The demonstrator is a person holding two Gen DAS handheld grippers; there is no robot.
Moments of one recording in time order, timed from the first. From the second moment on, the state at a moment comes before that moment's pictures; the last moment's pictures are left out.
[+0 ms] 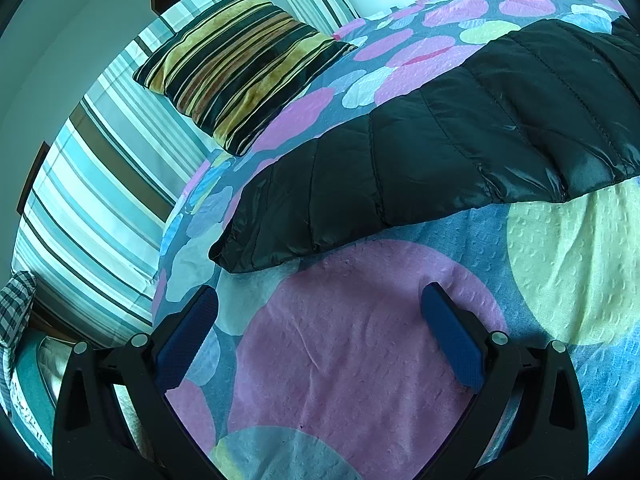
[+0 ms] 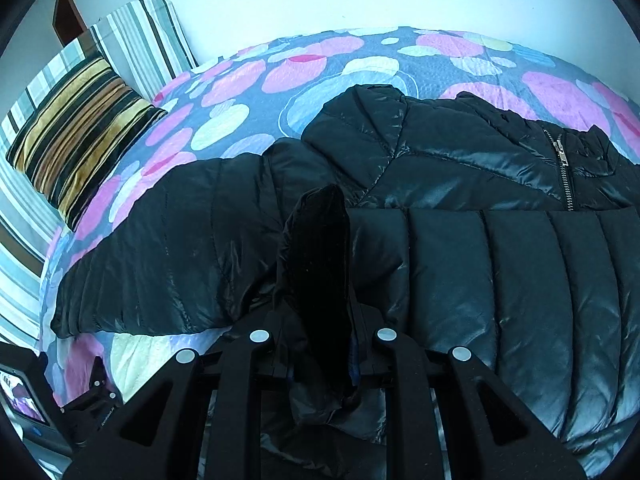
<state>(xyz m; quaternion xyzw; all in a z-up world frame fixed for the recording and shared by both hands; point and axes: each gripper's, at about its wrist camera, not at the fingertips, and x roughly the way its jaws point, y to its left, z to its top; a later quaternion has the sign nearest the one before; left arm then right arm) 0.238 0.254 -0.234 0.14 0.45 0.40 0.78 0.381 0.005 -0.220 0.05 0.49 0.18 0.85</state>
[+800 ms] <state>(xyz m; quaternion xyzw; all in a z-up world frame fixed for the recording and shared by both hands) 0.238 0.254 -0.232 0.14 0.45 0.40 0.78 0.337 -0.184 -0.126 0.14 0.37 0.04 0.92</state>
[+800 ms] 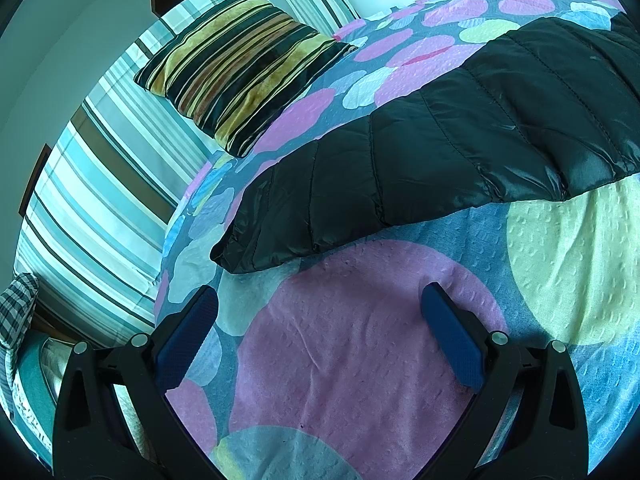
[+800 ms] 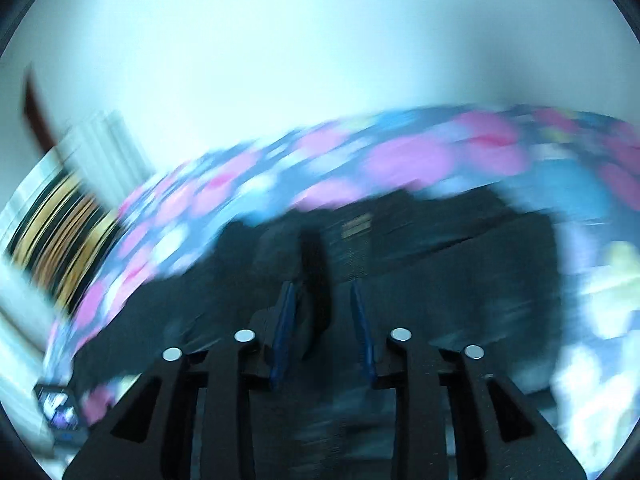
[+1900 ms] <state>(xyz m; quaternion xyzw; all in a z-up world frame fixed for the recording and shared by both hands) 0.240 0.251 -0.230 0.15 0.45 0.41 0.78 0.410 -0.301 -0.218 0.20 0.45 -0.09 0.87</state>
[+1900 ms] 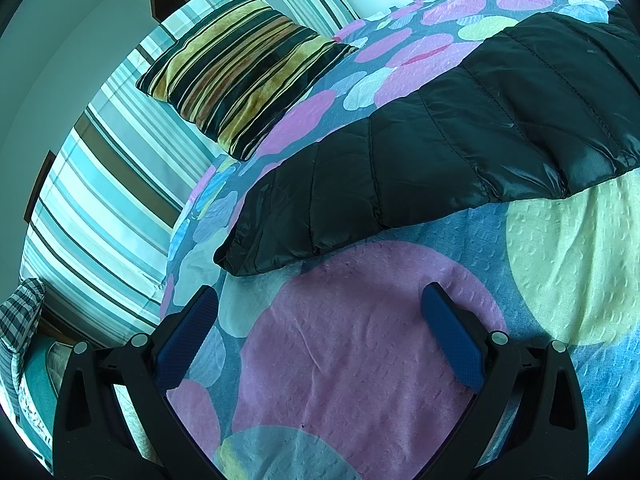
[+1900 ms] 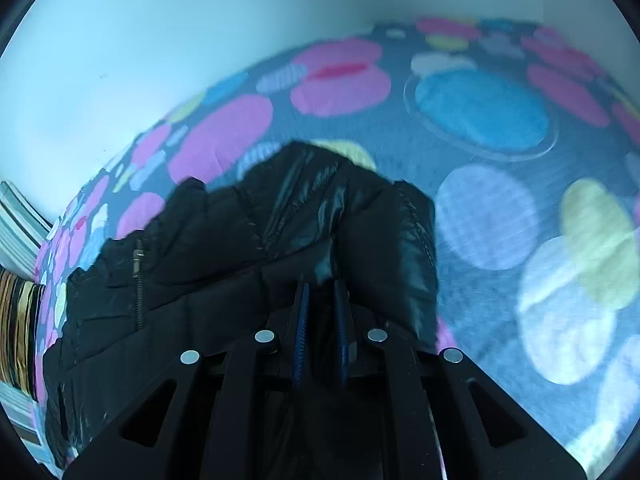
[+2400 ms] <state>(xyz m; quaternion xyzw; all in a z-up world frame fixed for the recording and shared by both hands) 0.240 0.250 -0.231 0.15 0.45 0.41 0.78 0.371 -0.277 -0.228 0.11 0.45 -0.10 0.88</state>
